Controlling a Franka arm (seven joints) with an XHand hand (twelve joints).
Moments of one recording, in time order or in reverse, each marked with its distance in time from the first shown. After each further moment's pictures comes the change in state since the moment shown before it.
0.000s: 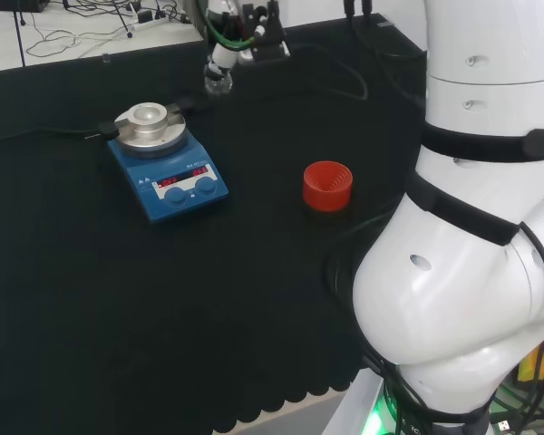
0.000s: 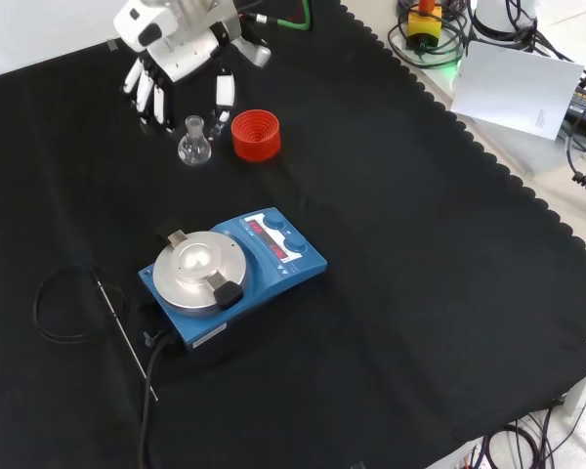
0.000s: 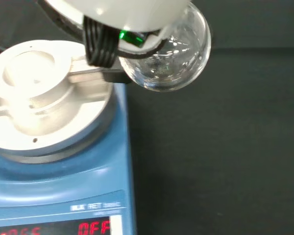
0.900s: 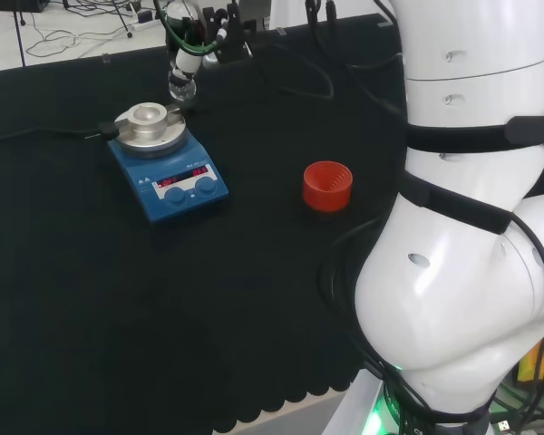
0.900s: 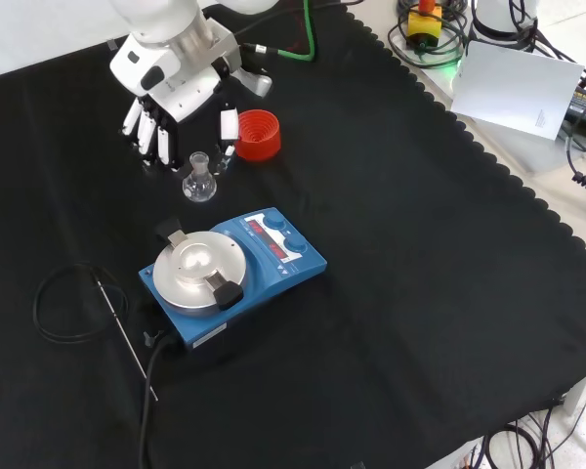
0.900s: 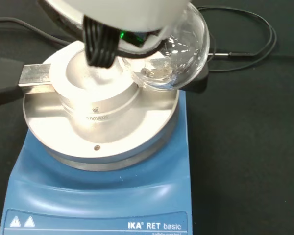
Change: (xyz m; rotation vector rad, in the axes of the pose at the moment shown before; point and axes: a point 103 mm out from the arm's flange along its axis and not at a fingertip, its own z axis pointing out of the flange) arm 0.051 0.031 0.002 0.020 -0.036 -0.091
